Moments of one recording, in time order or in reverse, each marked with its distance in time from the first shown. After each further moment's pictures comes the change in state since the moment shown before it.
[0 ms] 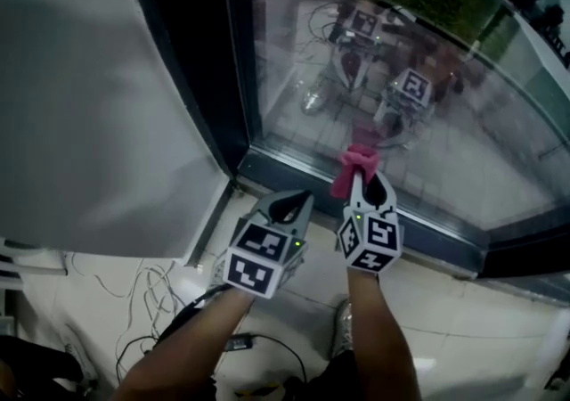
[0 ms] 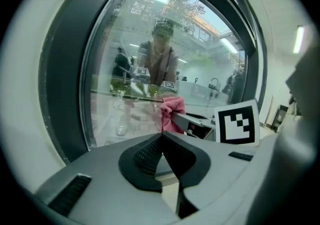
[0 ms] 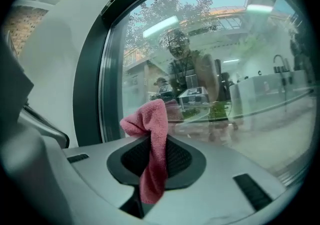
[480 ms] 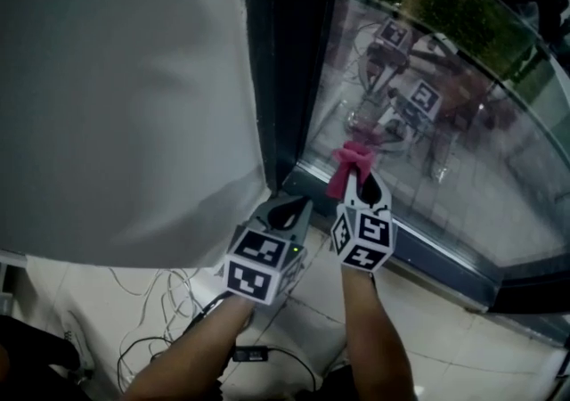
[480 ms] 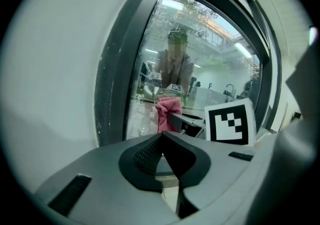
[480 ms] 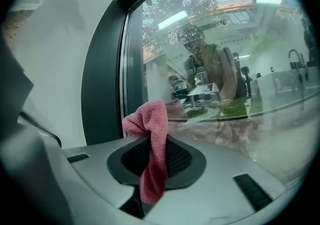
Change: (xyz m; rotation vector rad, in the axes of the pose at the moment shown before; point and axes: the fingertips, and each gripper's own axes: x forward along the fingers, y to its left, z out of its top) left arm -0.056 0.096 0.000 -0.082 -0.057 0.153; right arm 0.062 0.121 -0.001 -0.032 0.021 0.120
